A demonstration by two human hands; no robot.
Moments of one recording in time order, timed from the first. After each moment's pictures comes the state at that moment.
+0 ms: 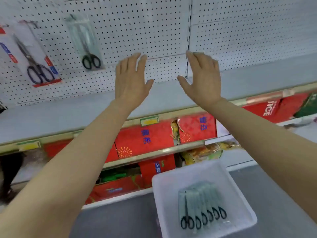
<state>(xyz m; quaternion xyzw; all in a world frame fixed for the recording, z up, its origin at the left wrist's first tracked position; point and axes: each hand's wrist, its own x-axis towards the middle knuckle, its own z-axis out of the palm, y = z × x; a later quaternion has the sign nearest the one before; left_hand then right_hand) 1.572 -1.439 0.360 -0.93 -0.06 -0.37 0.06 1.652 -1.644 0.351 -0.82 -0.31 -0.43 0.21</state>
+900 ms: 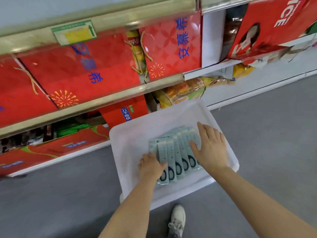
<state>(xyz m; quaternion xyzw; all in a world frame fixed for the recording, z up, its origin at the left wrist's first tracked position) 1.494 -1.638 -0.172 -0.88 -0.28 0.33 -0.19 1.570 -1.823 -0.077 -0.98 -0.17 -0.06 0.11</state>
